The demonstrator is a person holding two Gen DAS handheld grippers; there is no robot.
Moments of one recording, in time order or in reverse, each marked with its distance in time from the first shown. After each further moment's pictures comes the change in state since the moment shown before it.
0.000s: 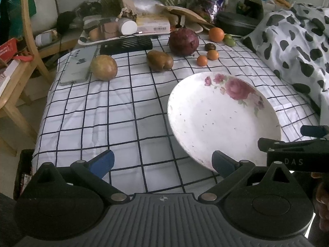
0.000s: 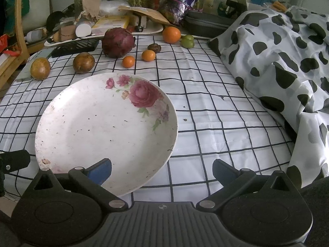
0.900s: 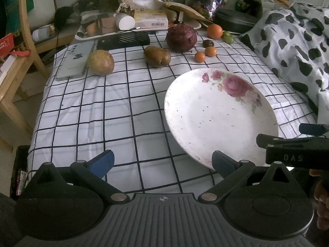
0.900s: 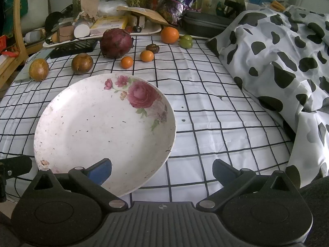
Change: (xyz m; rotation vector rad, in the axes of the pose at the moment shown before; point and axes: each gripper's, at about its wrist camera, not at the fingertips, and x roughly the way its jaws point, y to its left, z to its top) left arm 0.002 0.001 0.000 -0.013 0.020 -0.022; right arm -0.001 -0.002 0.000 0.012 -0.009 -0.003
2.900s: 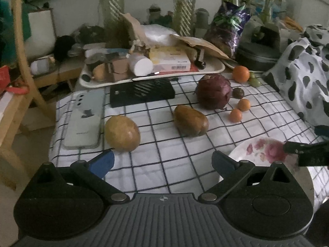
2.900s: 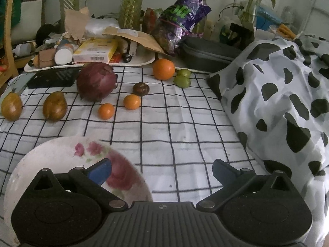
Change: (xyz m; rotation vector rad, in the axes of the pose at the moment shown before) left arm 0.046 0.059 0.096 0.043 -0.151 -0.003; right arm 0.063 -0.012 0.093 -0.050 -0.084 -0.036
